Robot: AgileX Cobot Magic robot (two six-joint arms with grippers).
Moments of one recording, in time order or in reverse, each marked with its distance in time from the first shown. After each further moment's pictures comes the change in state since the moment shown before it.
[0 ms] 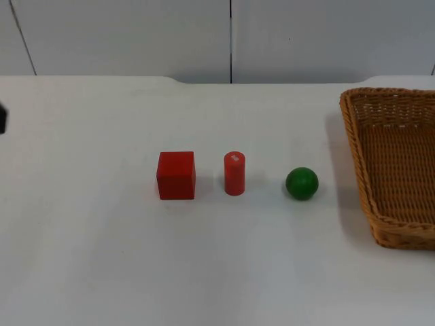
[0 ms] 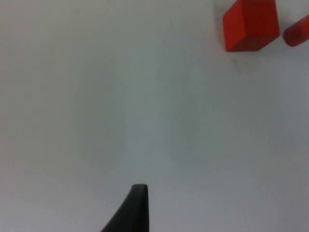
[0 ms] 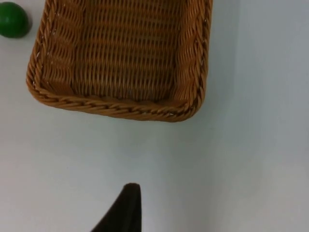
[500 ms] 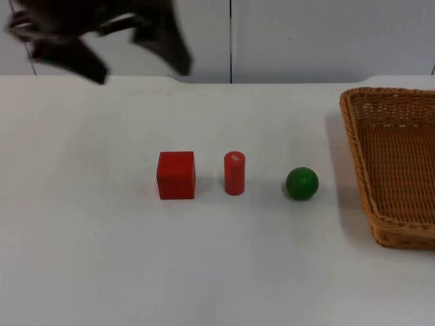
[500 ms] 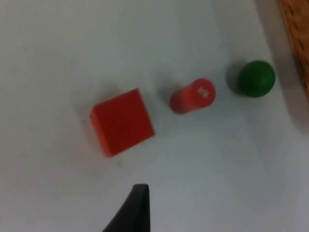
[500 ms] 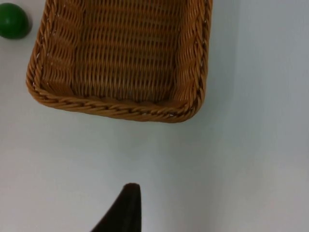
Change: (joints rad) right arm 0.000 0.000 0.000 0.000 -0.002 0.000; left arm -0.385 0.603 -0.518 -0.028 -0.067 -0.026
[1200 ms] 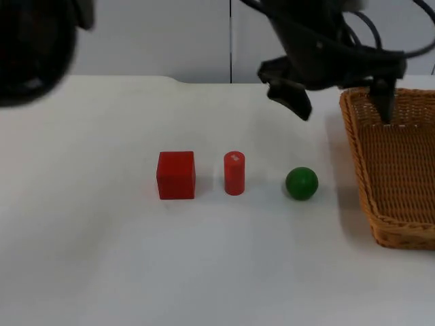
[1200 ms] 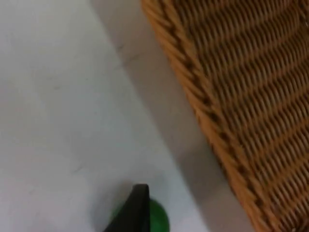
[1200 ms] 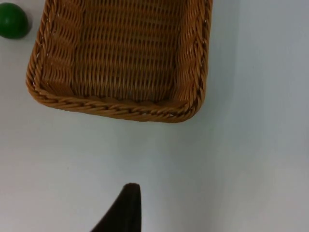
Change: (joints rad) right arm 0.000 0.000 0.000 0.000 0.000 0.000; left arm -0.339 0.802 -0.973 0.125 0.173 -0.265
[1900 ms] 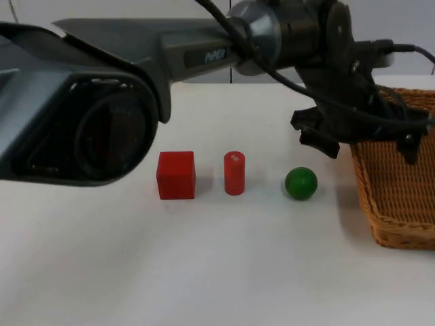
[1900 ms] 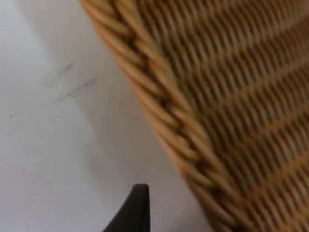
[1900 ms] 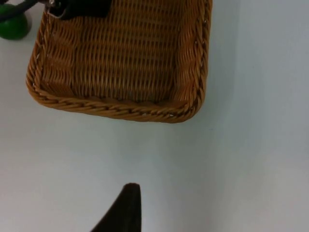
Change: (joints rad) right arm 0.000 0.000 0.000 0.000 0.000 0.002; left arm -0.062 0.200 -0.099 0.009 -0.180 -0.048
